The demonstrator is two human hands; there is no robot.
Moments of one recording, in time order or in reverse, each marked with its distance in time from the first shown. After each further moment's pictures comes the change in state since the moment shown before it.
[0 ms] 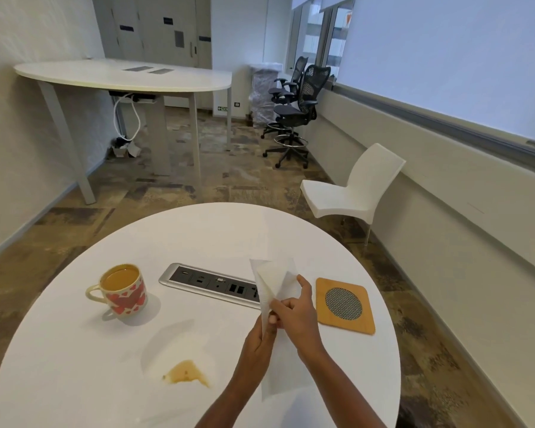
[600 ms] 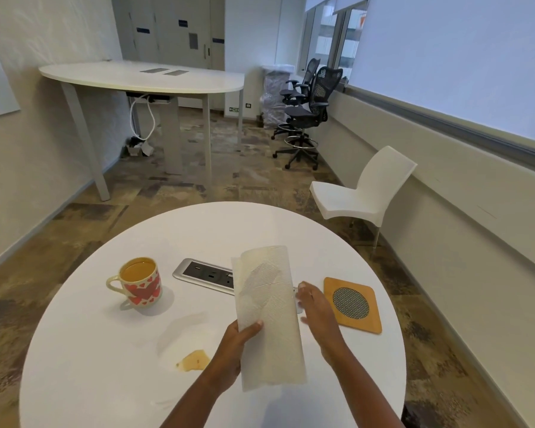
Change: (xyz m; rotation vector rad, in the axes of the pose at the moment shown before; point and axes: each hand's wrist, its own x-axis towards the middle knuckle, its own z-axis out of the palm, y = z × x) left_hand -0.021 0.010 -0.049 -0.322 -0.039 -0.211; right_hand -0.013 -0.004 -0.020 -0.012 -0.068 0.026
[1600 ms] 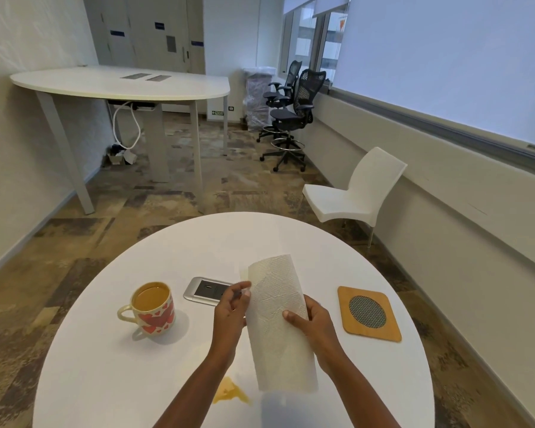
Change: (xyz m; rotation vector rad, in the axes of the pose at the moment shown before) left_hand 0.040 0.067 -0.053 0.034 0.199 0.326; right_hand 0.020 -0.008 0.062 0.180 -0.025 0.026
